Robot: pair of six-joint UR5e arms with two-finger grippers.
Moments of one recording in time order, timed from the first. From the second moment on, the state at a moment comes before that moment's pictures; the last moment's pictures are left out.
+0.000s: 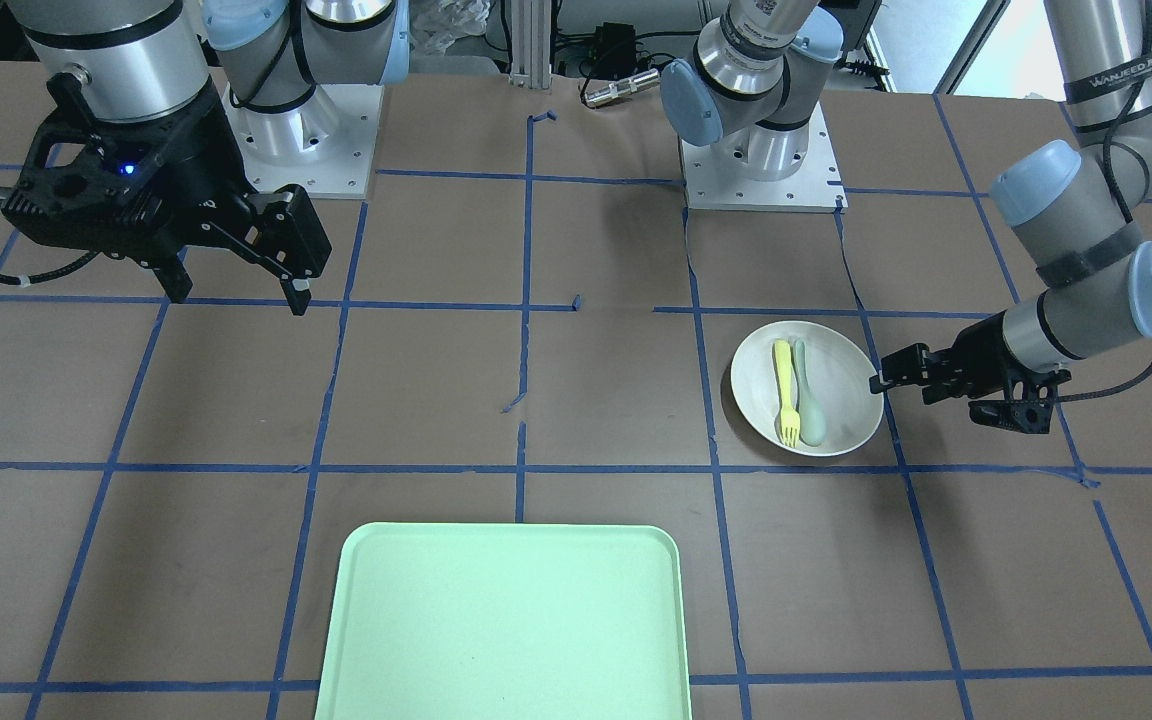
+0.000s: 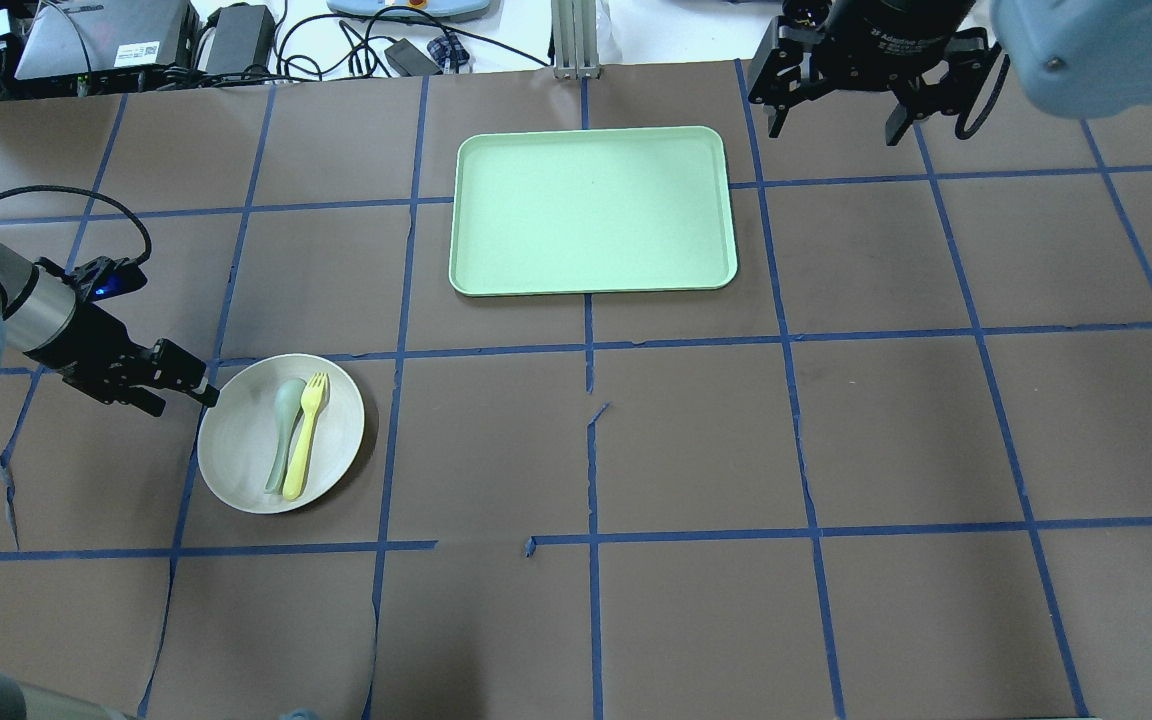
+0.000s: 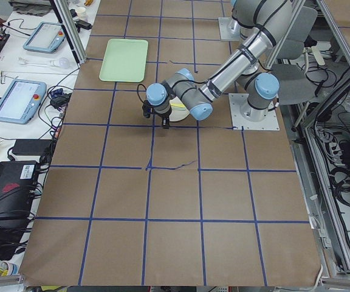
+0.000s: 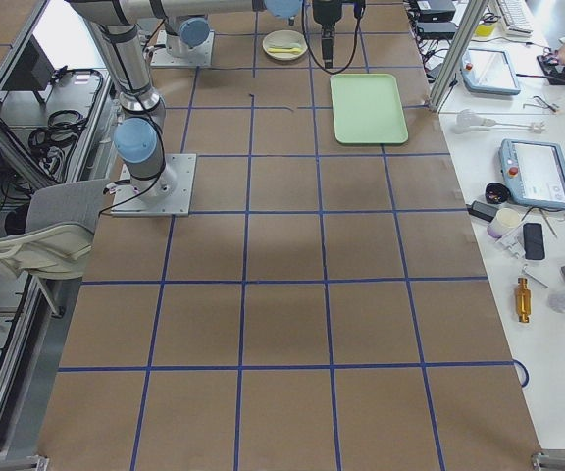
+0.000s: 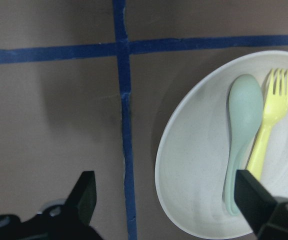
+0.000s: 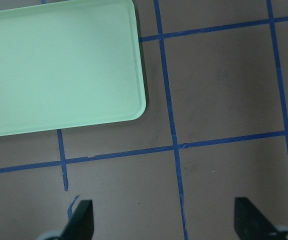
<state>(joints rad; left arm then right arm) -1.00 -1.86 -1.96 -1.20 1.40 0.62 1.63 -1.49 1.45 -1.69 -1.57 0.19</state>
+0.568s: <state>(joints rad) -1.00 -1.89 -1.97 -1.21 1.39 0.62 1.63 -1.49 1.45 -1.69 -1.57 0.19</state>
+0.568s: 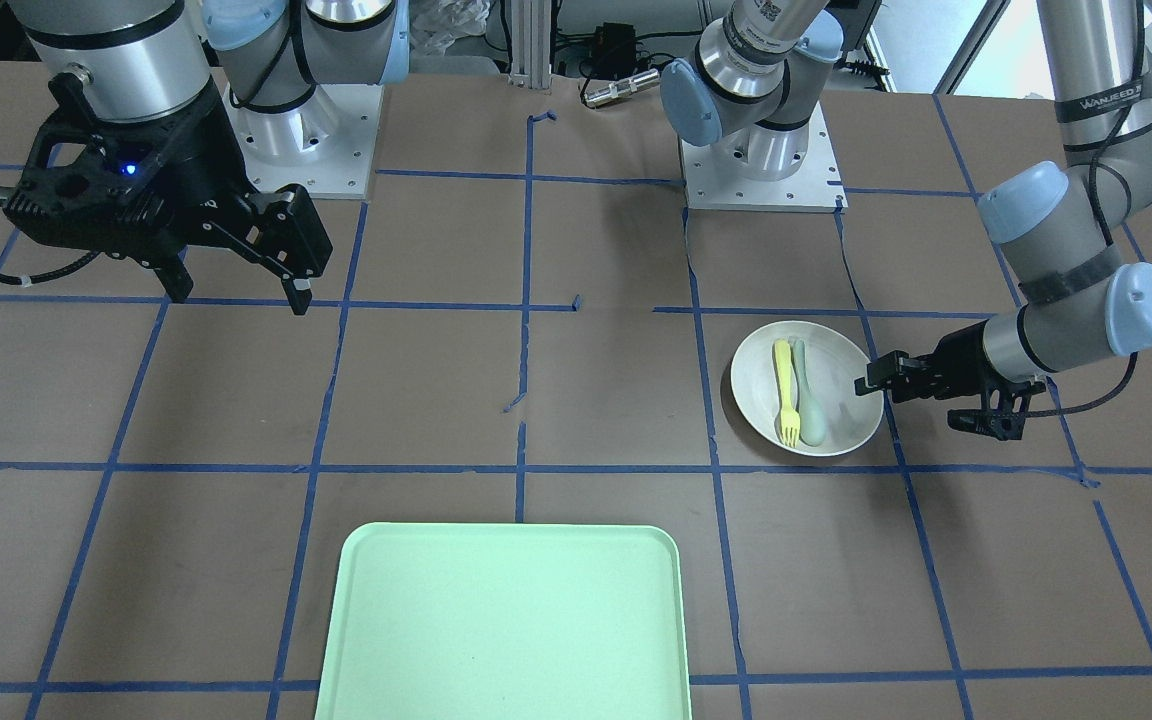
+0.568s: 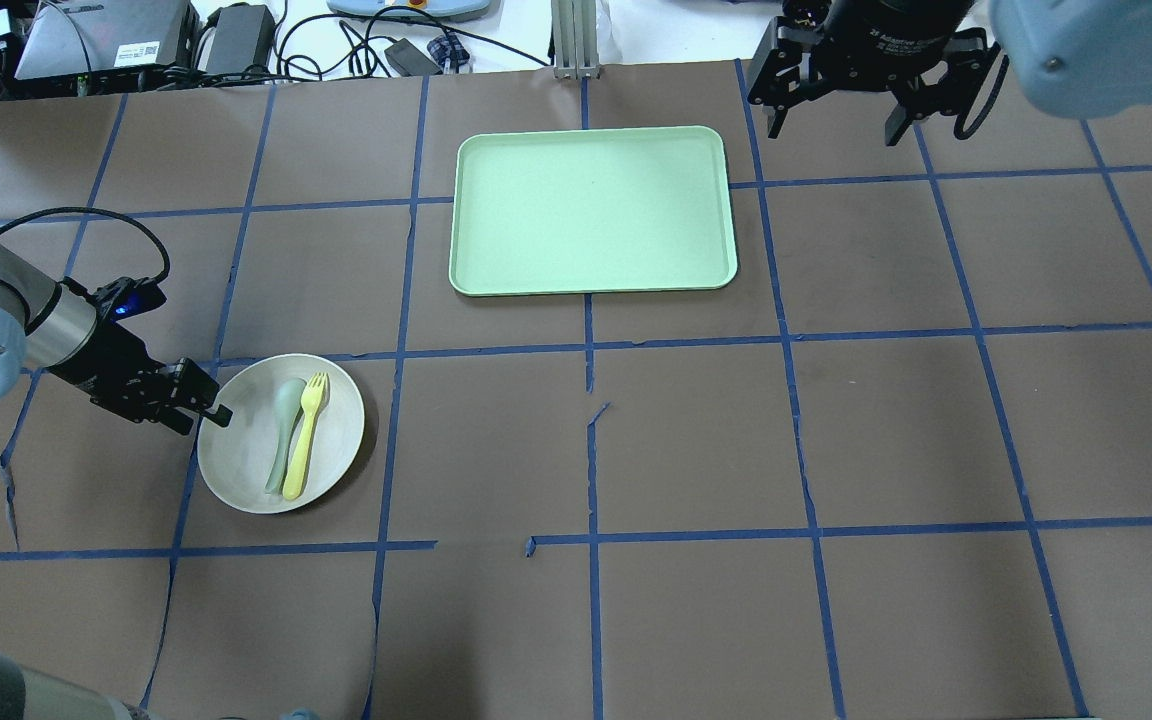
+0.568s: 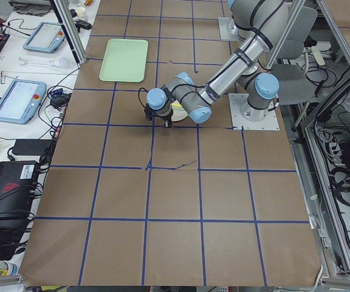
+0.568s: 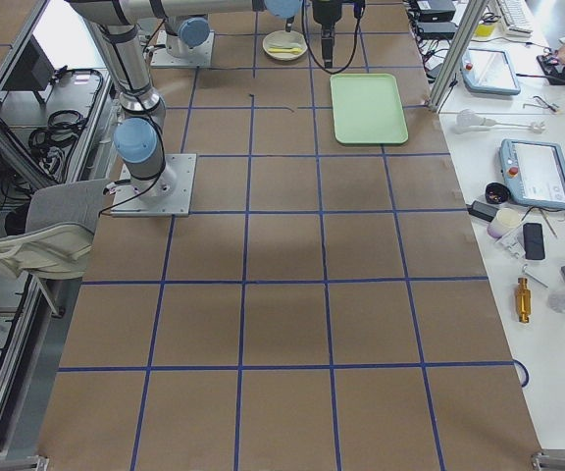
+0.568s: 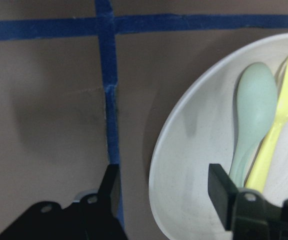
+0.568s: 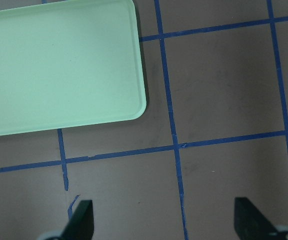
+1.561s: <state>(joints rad) -1.00 -1.92 -1.96 -1.22 1.40 0.60 1.63 -1.49 1.45 -1.69 -1.57 0.19</state>
